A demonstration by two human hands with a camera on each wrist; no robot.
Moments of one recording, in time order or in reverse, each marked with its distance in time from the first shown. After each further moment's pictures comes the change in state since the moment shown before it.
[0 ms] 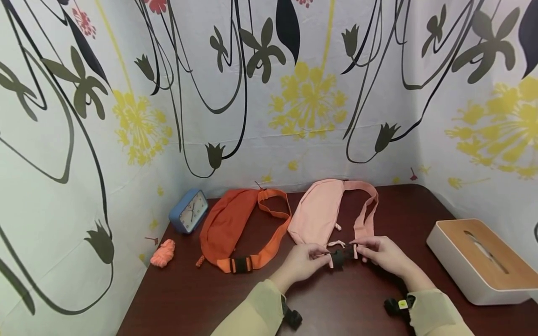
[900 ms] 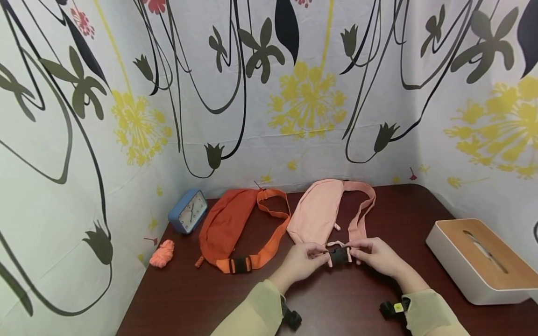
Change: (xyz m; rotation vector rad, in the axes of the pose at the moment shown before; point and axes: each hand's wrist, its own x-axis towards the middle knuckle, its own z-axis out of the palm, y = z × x) left_hand 0.001 -0.001 0.002 -0.064 0.026 -0.023; right_hand 0.004 -0.009 0.013 0.005 -0.026 -0.075
